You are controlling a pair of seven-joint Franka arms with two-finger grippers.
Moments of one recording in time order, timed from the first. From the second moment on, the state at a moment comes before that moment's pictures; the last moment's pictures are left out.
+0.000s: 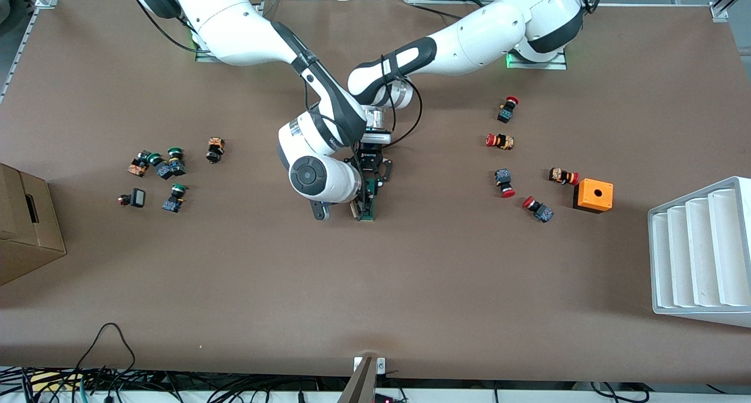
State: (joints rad) left arm -0.47 1.07 -0.65 -1.69 2.20 1.86 -2.41; right arm 0.61 0.87 0.03 -1.24 0.35 2.03 1.75
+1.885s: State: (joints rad) left arm -0.47 1.07 -0.65 -1.69 2.20 1.86 -2.40; right arm 0.63 0.87 0.04 -1.28 0.32 2.04 1.74
